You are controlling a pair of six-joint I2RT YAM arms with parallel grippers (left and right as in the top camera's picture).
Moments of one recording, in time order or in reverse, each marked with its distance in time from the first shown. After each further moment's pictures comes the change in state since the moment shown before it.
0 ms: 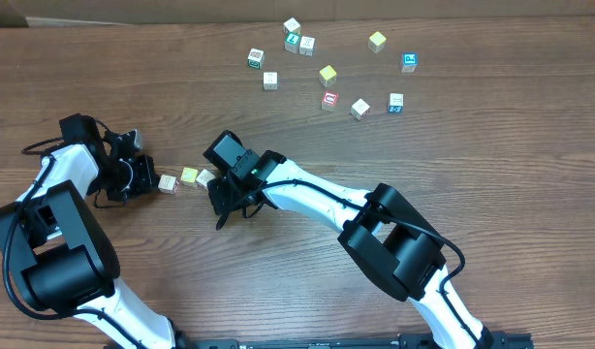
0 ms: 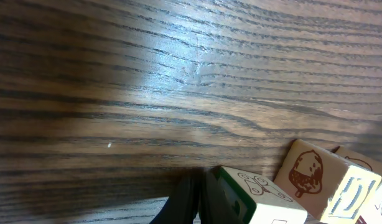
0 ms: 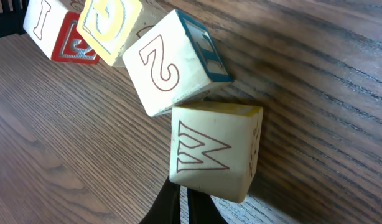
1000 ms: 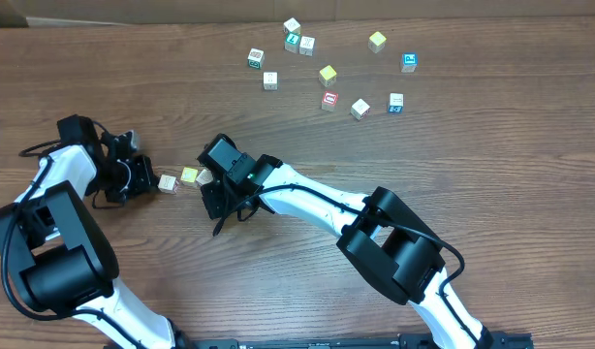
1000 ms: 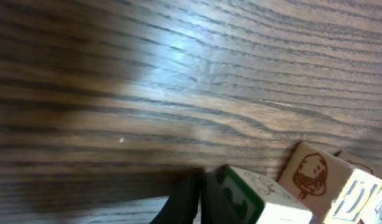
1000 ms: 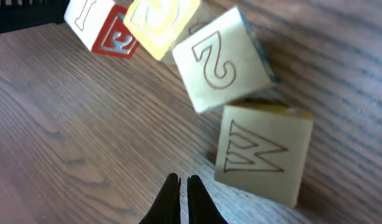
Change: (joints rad) left arm 0.013 0.000 0.000 0.002 0.000 -0.035; right arm 0.022 -0.007 0.000 0.034 0.000 -0.034
